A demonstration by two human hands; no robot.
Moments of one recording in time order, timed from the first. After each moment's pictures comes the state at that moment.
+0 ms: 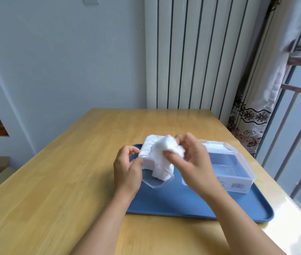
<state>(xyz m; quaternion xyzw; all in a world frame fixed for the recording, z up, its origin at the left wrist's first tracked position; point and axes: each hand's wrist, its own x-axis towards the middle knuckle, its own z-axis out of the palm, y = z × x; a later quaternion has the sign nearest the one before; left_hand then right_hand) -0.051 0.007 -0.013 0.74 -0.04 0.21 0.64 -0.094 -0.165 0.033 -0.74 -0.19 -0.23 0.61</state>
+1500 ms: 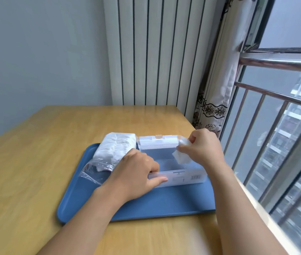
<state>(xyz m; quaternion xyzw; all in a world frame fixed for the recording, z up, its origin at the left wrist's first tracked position) -0.044 -0.078 0.000 0.84 -0.45 0.24 0.16 -0.055 -0.302 0.029 -0.93 0.19 -0.24 0.22</state>
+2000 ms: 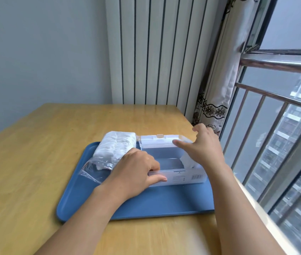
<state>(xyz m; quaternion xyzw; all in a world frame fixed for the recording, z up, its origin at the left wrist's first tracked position) -0.042 -0.076 -0.001 0.86 -0.44 0.19 0.19 -0.053 -0.304 0.024 -0.92 0.20 -0.25 0.23</state>
